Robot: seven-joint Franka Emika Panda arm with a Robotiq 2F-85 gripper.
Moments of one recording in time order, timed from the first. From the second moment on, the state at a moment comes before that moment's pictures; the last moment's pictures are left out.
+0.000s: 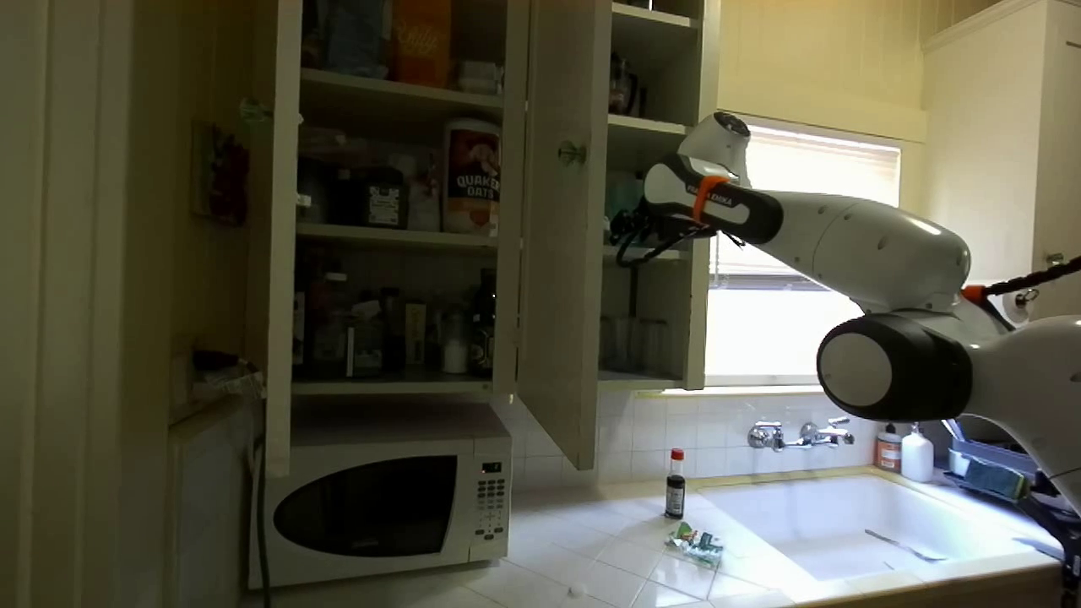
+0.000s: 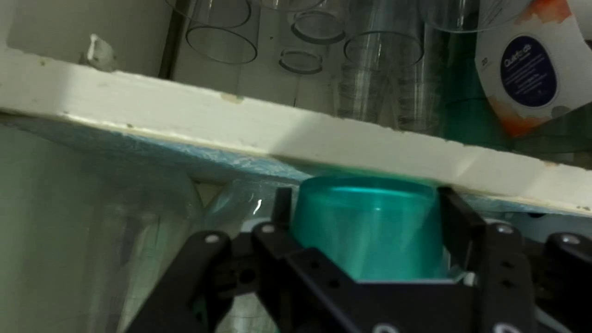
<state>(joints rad) -0.21 0.66 -0.04 -0.45 0.06 2.23 -0.20</state>
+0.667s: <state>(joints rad) -0.22 0.67 -0.04 -0.45 0.06 2.23 -0.13</state>
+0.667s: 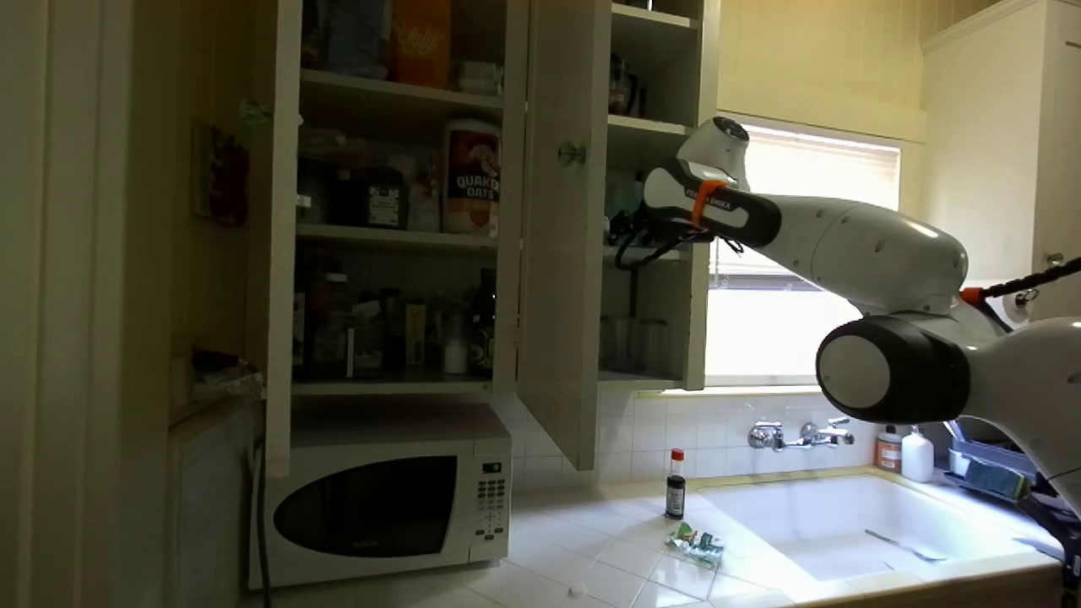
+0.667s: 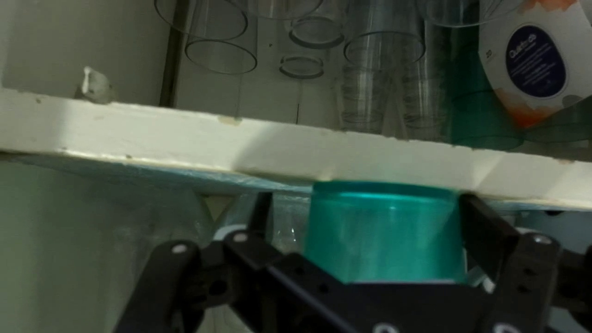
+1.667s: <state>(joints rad) -0.18 0.65 -0.08 -0.45 0.01 2.24 -0.04</state>
